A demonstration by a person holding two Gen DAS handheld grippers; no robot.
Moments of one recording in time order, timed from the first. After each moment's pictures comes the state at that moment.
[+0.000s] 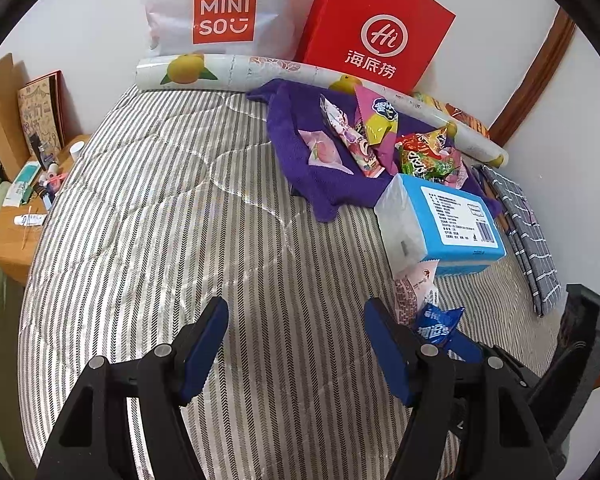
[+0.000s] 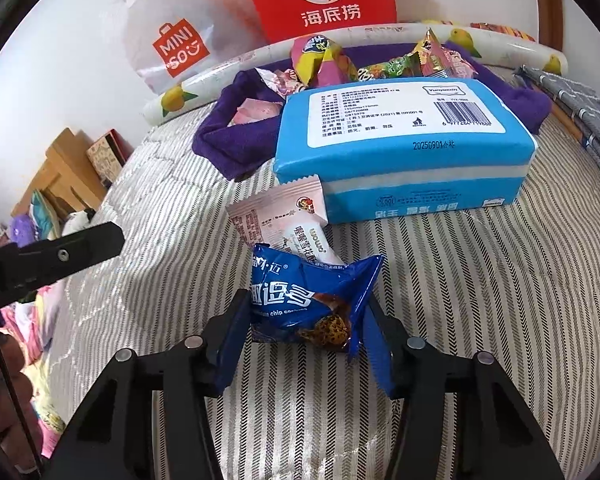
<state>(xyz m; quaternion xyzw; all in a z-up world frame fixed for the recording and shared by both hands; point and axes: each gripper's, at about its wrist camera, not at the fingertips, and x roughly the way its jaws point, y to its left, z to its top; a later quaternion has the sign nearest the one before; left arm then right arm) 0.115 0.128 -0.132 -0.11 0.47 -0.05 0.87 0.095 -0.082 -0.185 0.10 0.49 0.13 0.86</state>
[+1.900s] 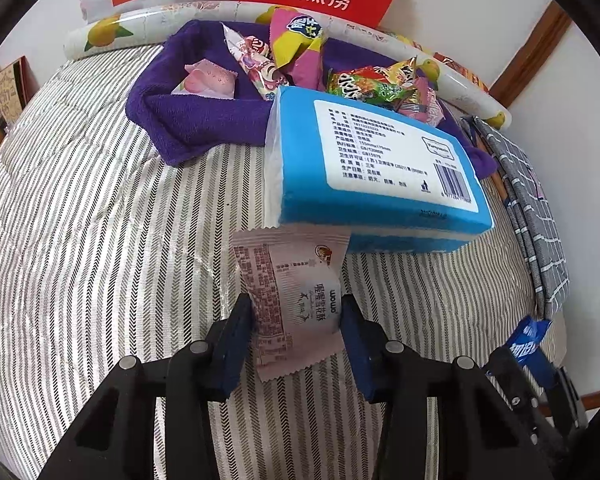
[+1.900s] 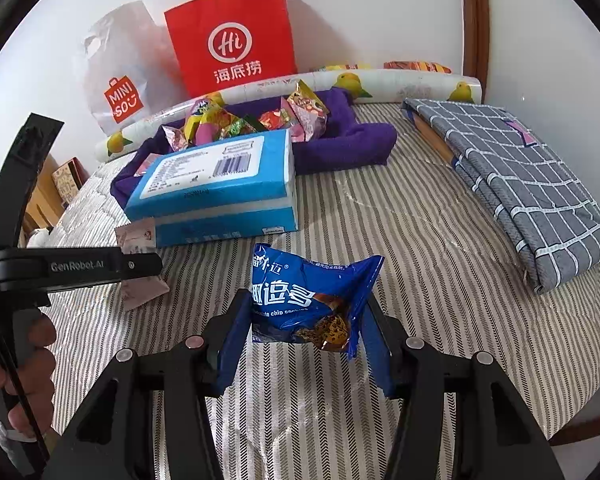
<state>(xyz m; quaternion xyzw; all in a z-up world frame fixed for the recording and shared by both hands) 0.144 -0.003 -0.176 -0.11 0.52 -0.05 0.84 0.061 -0.217 -0.164 0.06 0.43 0.06 0.90</state>
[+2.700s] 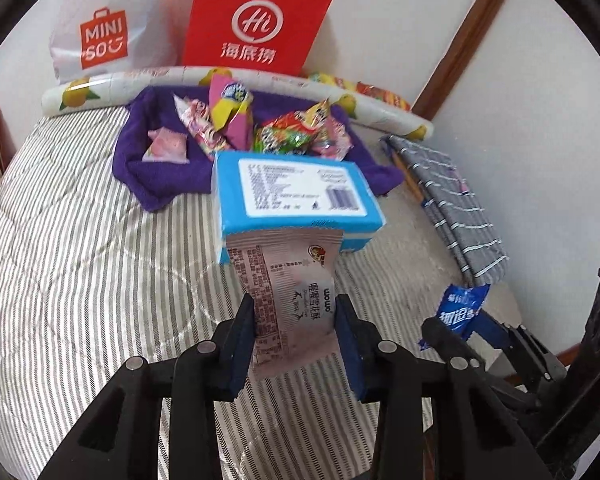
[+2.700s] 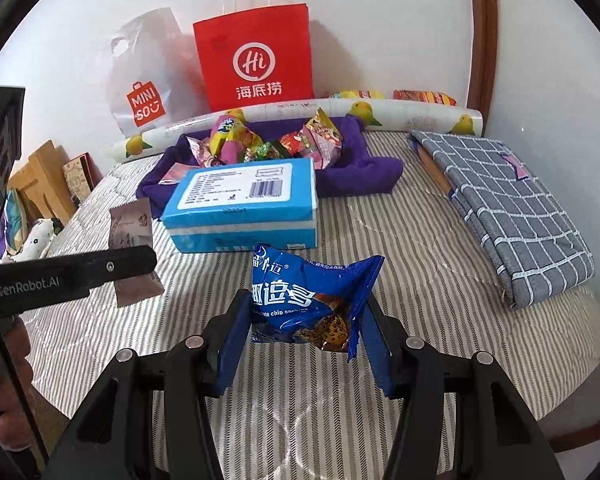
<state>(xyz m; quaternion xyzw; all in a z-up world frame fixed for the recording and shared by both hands) 0.094 -0.004 -0.111 -0.10 0.45 -0.15 0.87 0.037 -0.200 -0.124 0.02 0.41 0.07 0.91</state>
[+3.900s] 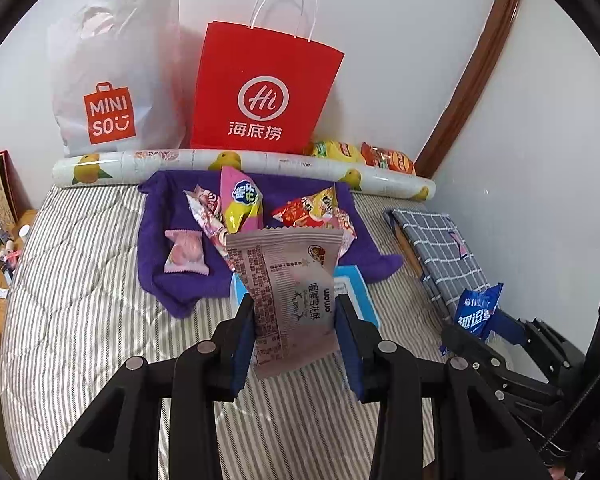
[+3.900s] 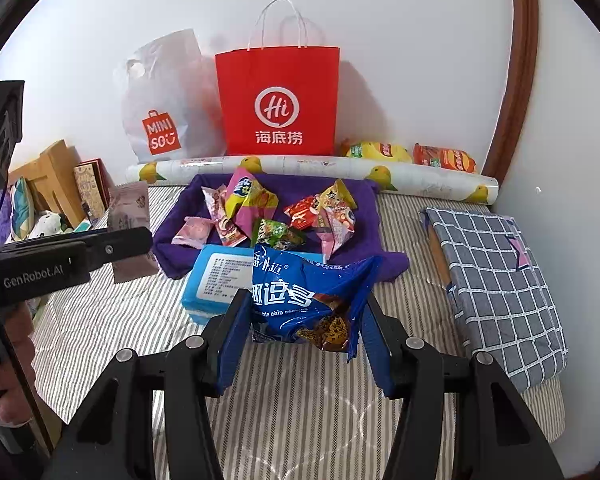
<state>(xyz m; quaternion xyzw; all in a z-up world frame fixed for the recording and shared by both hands) 0.142 0.016 -0.038 -0.10 0.40 -0.13 0.90 0.101 -0.193 -0.045 -0.02 0.40 0.10 0.91</state>
